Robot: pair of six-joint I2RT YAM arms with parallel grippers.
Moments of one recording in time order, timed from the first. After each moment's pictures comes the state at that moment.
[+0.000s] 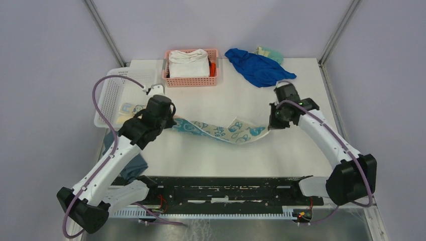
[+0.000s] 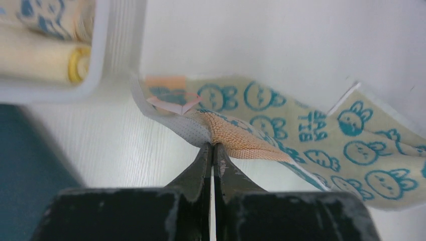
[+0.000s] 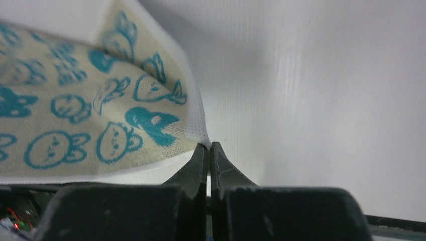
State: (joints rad) left arm -0.54 0.98 0.99 -0.79 -0.41 -0.57; right arm 0.32 1.34 1.01 -0.87 -0.05 0.40
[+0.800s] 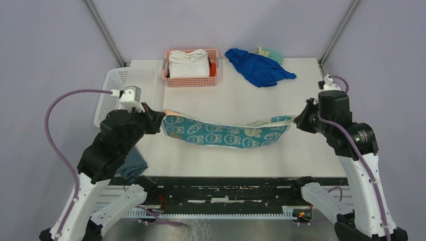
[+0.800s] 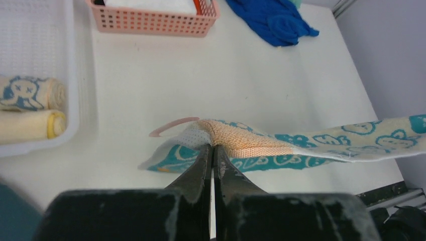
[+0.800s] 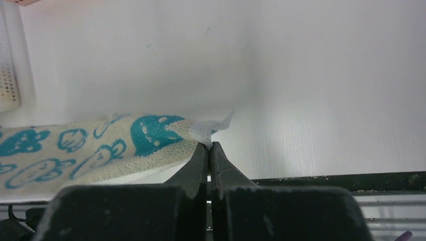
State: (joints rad) left arm -0.53 0.69 1.21 -0.79 -0.21 -0.40; right arm 0.24 0.90 1.40 -1.20 0.12 0.46
